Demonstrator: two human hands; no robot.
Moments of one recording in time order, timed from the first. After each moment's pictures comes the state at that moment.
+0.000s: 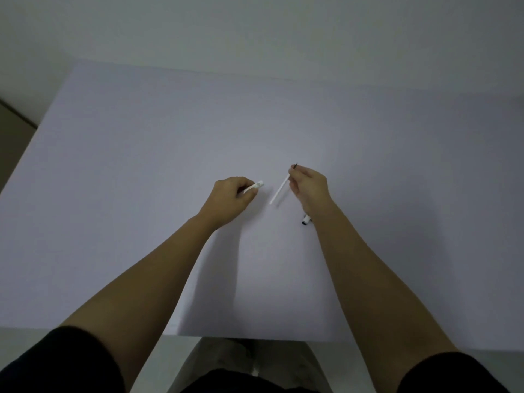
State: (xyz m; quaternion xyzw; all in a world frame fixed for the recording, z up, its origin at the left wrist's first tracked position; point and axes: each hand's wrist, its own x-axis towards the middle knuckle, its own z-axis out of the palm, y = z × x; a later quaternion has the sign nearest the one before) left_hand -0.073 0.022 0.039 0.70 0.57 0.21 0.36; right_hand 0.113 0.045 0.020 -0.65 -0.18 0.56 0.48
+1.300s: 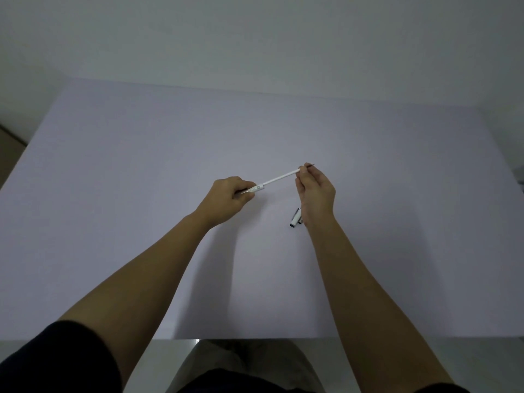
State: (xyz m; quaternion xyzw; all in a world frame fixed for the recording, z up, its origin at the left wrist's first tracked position) left_hand -0.064 0.020 0.059 0.75 0.51 0.20 0.37; right_hand 0.125 0.006 0.060 -0.52 -0.11 0.51 0.67
